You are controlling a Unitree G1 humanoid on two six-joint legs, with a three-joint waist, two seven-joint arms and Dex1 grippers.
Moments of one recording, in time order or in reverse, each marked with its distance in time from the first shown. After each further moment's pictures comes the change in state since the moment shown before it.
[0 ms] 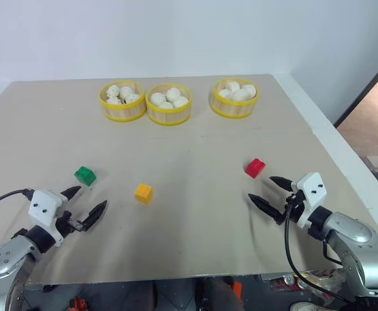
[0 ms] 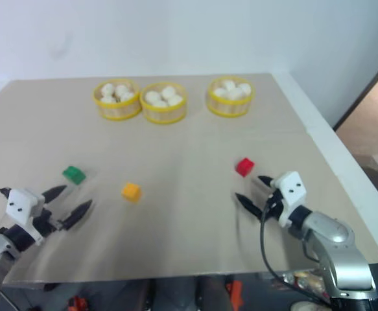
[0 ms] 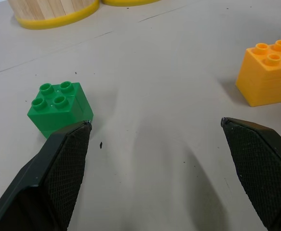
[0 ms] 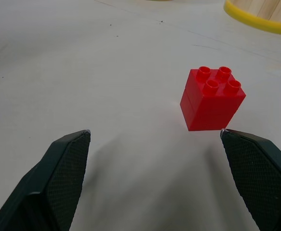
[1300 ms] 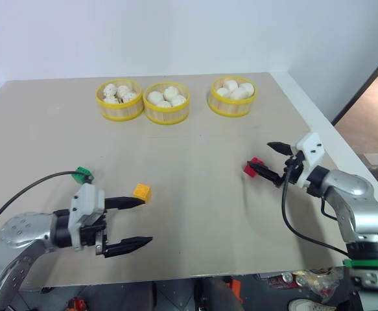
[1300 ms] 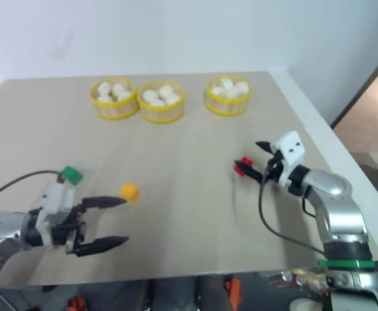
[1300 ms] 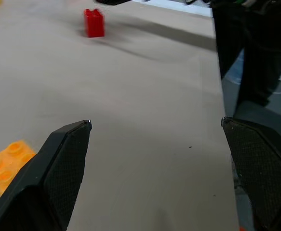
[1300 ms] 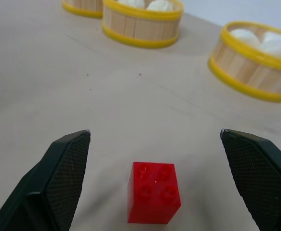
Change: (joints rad) left arm -0.206 0.289 -0.246 -0.200 -0.325 0.230 -0.417; right arm -0.444 -0.057 0.099 0.372 -0.050 -0.076 0.135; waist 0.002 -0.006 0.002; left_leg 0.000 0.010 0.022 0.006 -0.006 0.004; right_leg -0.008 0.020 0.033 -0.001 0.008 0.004
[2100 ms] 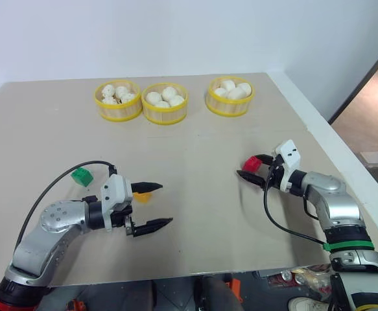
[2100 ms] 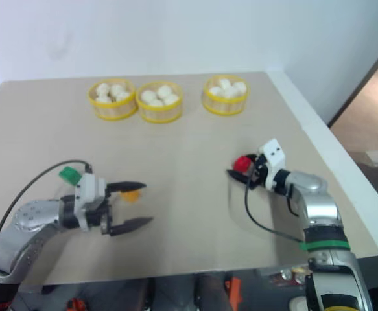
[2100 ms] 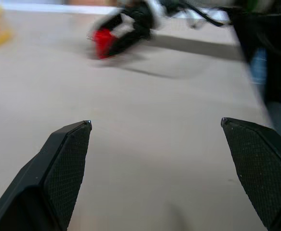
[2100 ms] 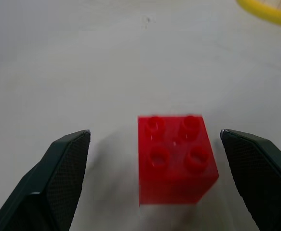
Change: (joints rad) left arm -0.142 -0.182 -0.146 0.111 0.242 -0.127 0.122; right arm -0.096 0.080 0.067 0.284 -0.068 -0.001 0.053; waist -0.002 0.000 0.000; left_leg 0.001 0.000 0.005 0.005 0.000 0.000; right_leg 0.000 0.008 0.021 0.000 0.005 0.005
